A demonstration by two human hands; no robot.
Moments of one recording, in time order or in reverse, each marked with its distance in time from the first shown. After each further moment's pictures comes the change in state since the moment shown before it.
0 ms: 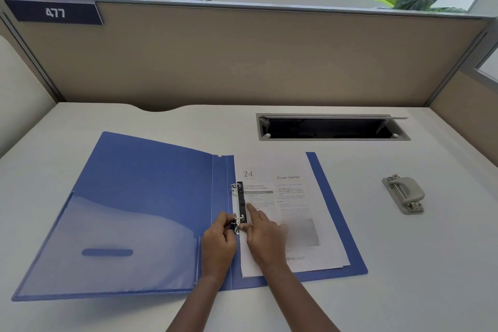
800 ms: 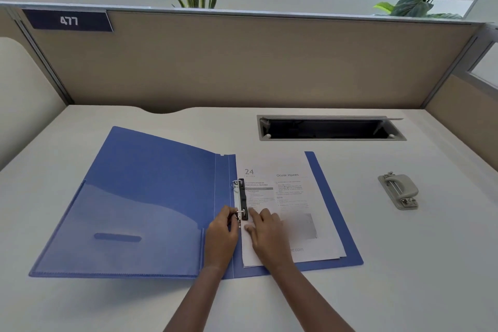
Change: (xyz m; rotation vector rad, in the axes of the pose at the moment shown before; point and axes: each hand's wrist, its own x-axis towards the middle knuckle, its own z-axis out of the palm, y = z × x) left_hand -0.003 0.008 -0.004 0.041 -0.029 0.025; right_hand -0.014 0.007 -0.024 -0.045 -0.108 -0.120
